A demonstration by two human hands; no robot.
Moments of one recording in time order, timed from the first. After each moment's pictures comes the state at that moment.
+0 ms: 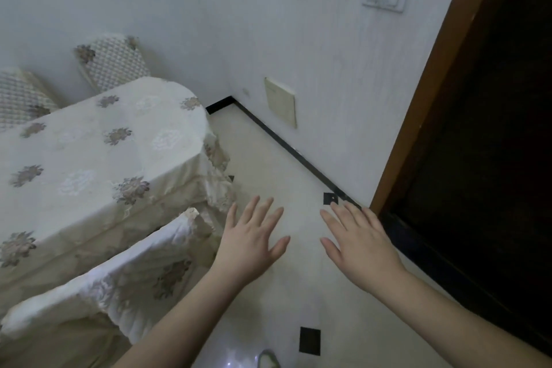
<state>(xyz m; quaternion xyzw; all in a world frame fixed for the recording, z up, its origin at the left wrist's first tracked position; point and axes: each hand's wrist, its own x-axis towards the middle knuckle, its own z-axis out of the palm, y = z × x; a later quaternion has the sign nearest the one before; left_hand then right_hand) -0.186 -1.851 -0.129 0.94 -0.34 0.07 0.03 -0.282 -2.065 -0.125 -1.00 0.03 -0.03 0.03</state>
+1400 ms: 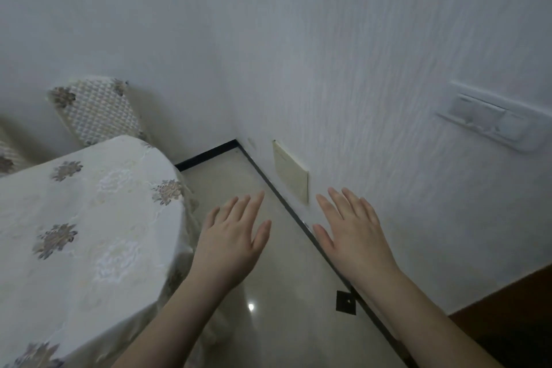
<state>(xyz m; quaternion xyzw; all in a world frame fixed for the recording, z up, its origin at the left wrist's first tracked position) 0.266 -2.001 -0.061 0.97 -0.21 0.06 0.08 0.215 -2.220 -0.082 -0.99 0.04 -0.11 0.08</state>
